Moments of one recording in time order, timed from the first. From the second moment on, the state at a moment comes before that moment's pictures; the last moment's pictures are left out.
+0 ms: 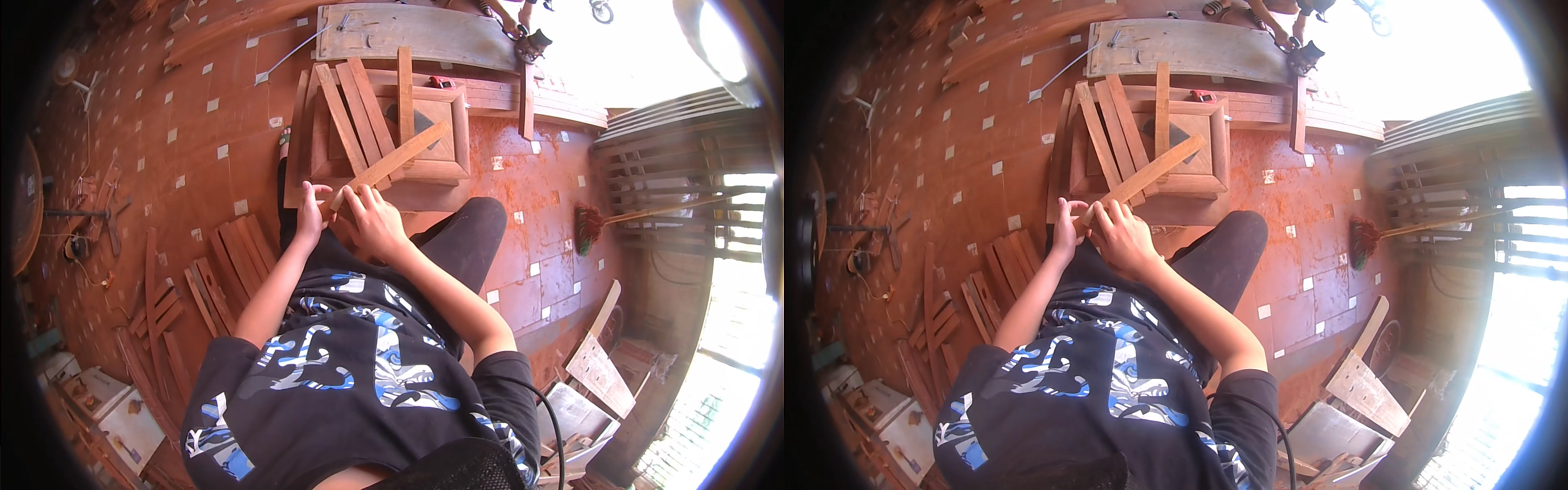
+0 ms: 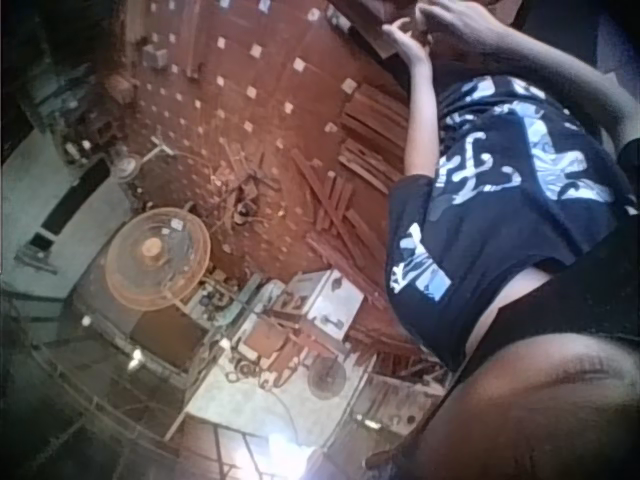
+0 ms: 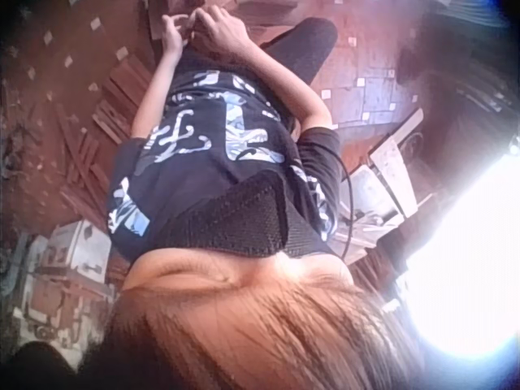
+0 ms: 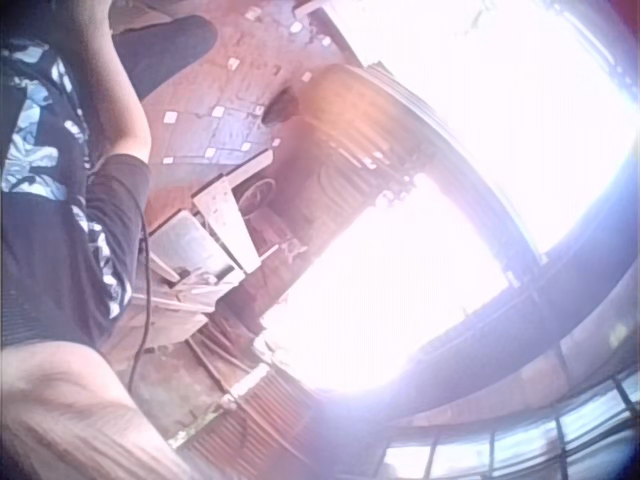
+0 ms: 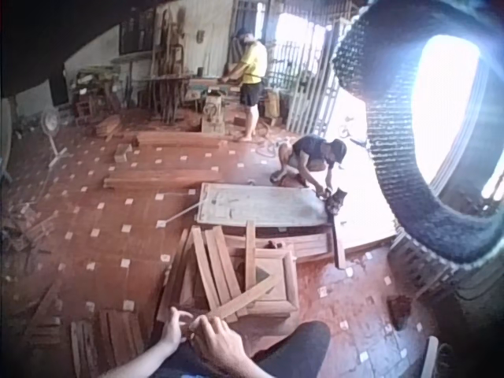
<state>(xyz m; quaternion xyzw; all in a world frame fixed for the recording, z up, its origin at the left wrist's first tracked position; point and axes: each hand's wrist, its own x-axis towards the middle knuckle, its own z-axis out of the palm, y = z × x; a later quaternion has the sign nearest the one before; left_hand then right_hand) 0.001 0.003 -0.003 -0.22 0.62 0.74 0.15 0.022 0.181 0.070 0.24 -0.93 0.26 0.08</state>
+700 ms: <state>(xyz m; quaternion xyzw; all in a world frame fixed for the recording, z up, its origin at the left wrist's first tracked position) -0.002 0.002 -0.012 -0.21 0.64 0.73 0.15 0.002 0.191 0.055 0.15 -0.95 0.28 0.08</state>
